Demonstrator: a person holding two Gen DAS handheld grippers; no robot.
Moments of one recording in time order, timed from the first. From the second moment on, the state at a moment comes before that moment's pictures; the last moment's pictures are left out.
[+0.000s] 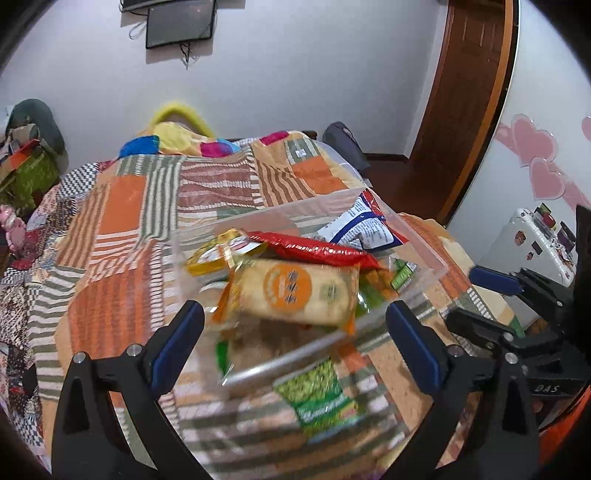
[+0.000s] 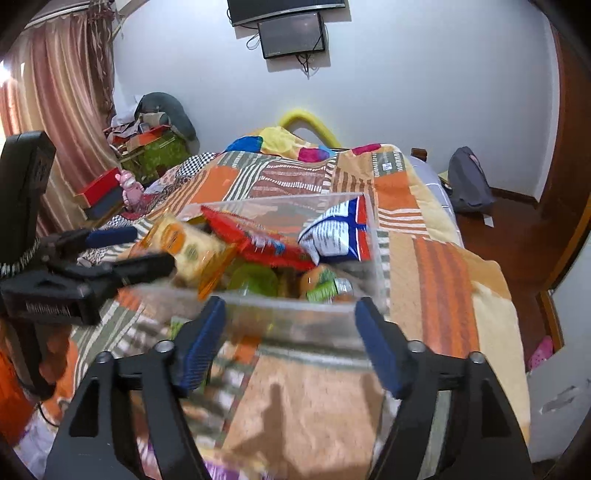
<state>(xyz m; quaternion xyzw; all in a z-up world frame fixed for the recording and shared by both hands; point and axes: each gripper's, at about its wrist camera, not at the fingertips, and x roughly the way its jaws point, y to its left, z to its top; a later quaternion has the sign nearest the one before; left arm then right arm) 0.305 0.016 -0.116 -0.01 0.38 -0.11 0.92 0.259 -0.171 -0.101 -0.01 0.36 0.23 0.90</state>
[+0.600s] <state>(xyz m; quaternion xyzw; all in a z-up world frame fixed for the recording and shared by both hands) 0.236 0.013 -0.226 0.02 0.49 -0.11 0.87 0.168 -0.196 -0.168 -0.07 0.44 0.19 0.88</state>
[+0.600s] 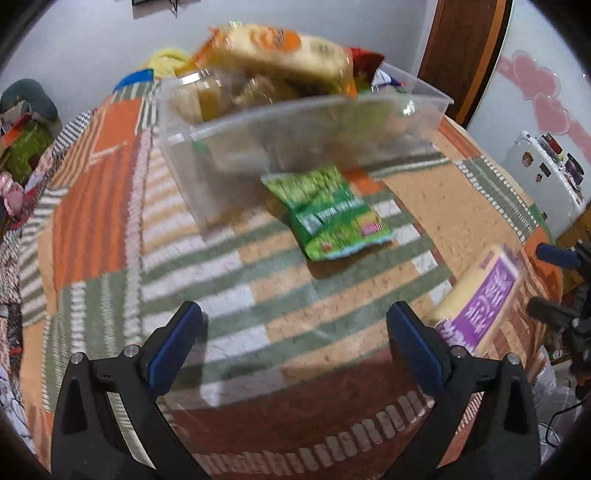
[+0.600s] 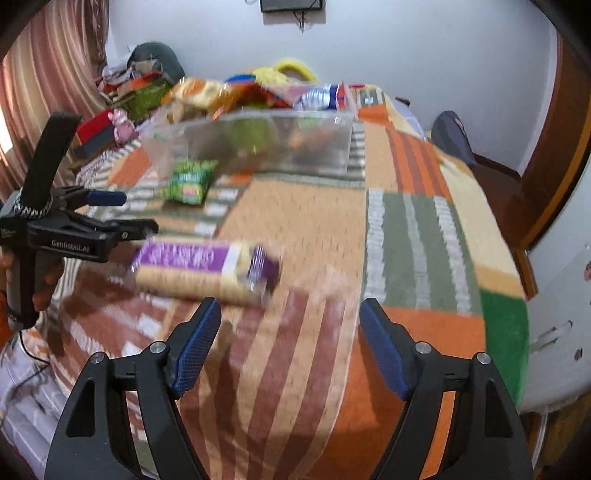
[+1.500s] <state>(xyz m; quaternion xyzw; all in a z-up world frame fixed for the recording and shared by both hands) 0.241 0.028 -0.202 -0.07 0.45 -0.07 0.89 0.219 -0.138 -0.181 -0.04 0.44 0.20 0.88</state>
